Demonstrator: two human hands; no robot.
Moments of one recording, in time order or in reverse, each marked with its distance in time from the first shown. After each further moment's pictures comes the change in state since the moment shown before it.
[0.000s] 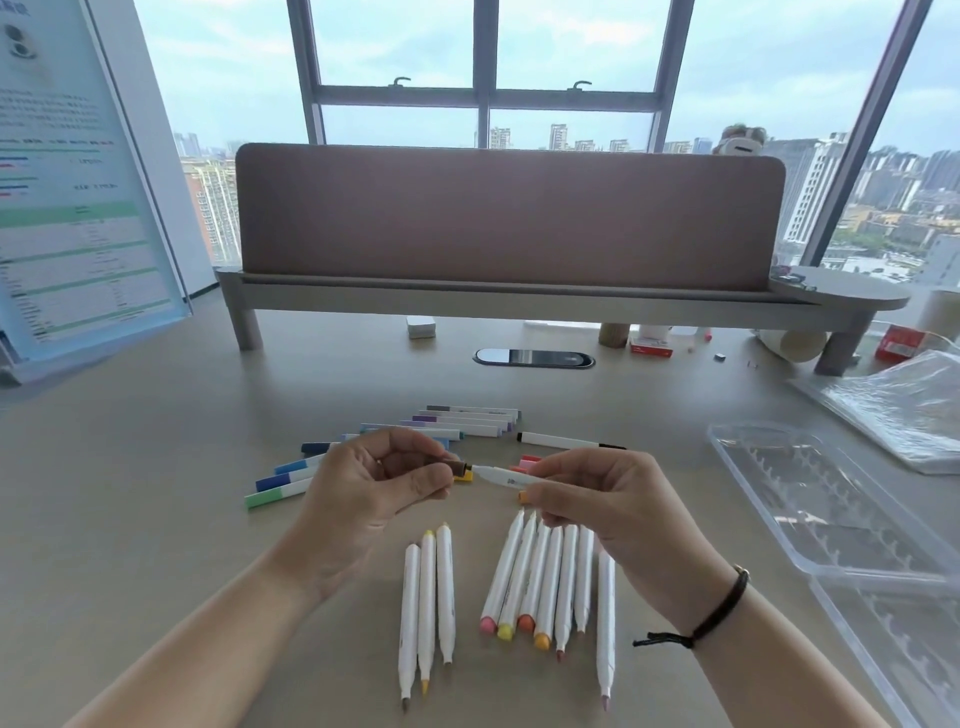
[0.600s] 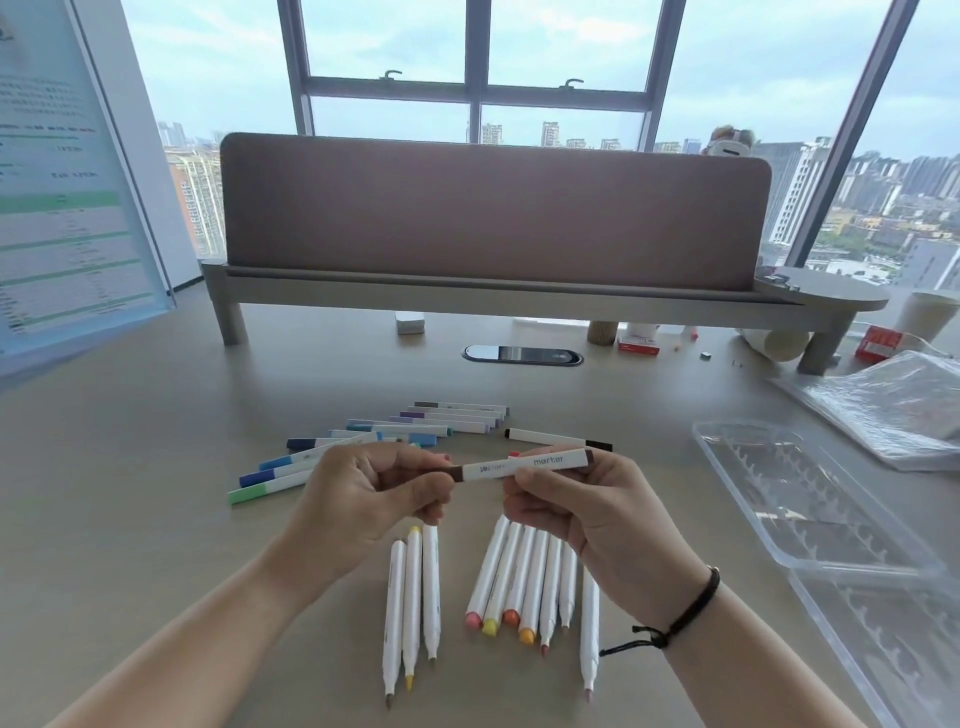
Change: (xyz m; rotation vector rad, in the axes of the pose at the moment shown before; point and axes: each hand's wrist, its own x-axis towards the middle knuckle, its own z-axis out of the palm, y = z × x) left_hand -0.005 -0.003 0.008 0.264 -0.009 0.075; right_hand -0.009 -0.004 0.004 0.293 -0.055 0.114
